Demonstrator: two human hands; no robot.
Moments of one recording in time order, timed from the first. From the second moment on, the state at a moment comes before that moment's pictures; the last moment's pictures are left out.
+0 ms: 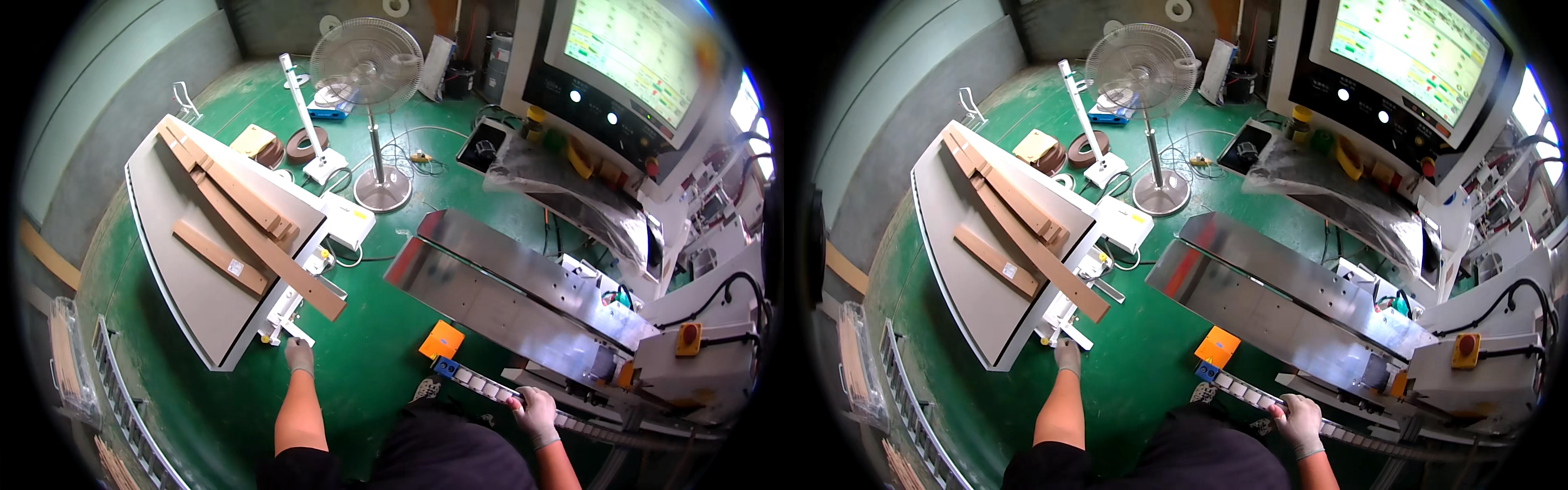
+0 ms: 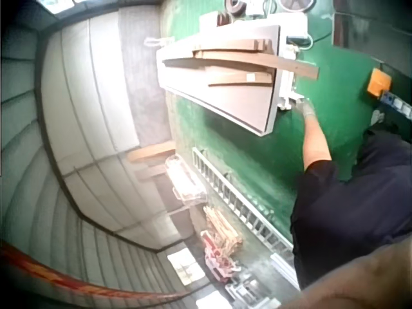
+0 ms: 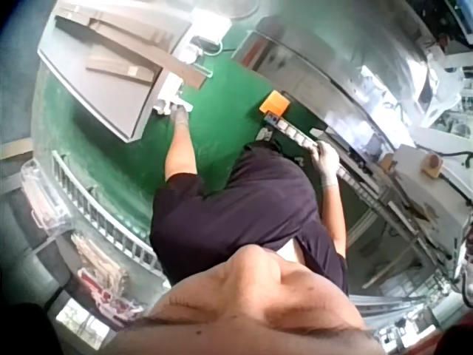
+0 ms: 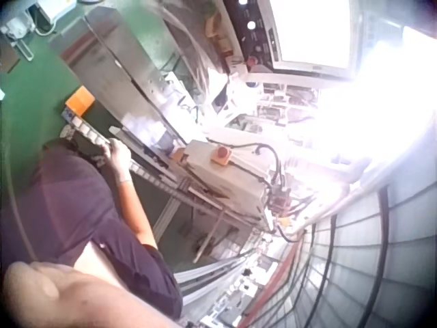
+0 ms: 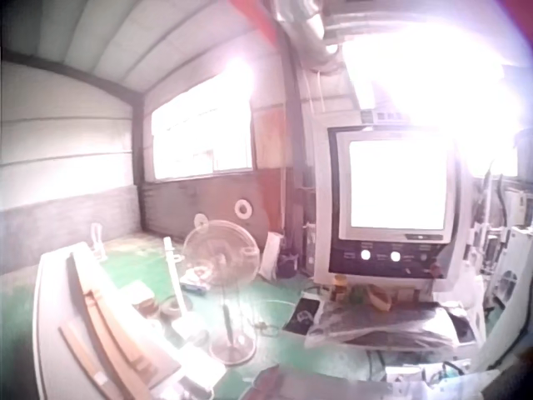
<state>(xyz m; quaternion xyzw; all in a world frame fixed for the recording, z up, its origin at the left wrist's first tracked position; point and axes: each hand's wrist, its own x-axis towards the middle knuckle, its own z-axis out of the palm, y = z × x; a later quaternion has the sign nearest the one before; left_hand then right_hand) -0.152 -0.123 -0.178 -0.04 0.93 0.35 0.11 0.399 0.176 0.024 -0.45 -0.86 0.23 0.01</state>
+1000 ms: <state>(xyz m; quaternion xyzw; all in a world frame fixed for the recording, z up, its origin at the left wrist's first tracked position) -0.151 -0.115 -0.108 -0.05 0.94 0.34 -0.07 0.386 0.170 0.027 -0.48 -0.85 0.18 0.08</state>
